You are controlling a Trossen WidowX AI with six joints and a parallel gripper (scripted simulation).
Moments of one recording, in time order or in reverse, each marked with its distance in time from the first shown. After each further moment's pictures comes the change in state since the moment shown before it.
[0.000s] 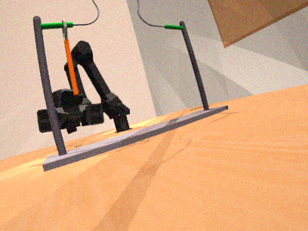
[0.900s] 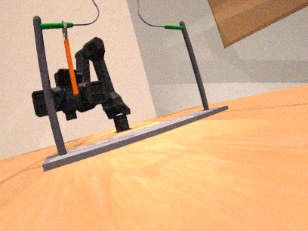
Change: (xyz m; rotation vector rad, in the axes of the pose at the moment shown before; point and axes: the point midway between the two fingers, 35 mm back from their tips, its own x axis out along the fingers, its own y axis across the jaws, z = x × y) arm 0.057 -0.004 0.049 0.091 -0.036 -0.037
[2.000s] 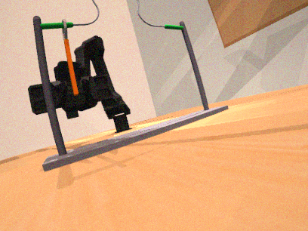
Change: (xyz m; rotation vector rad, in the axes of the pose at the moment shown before) arm 0.052 0.000 0.002 0.000 -0.006 0.000
